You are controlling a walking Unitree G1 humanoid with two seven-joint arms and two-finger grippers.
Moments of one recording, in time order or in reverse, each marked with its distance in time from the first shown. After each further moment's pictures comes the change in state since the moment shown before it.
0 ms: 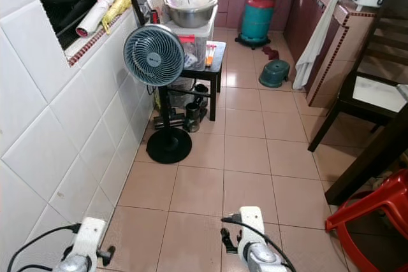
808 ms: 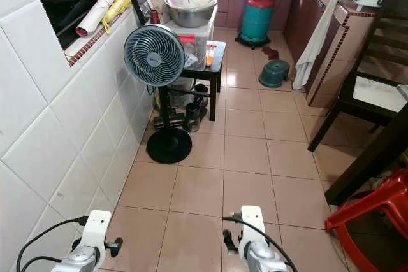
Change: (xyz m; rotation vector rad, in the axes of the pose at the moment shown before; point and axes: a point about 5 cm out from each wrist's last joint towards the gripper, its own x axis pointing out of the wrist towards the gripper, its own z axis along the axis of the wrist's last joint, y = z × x) left arm 0.002 -0.014 0.012 0.000 0.003 -0.025; right arm 0.001 0.000 -0.002 -0.018 0.068 -0.043
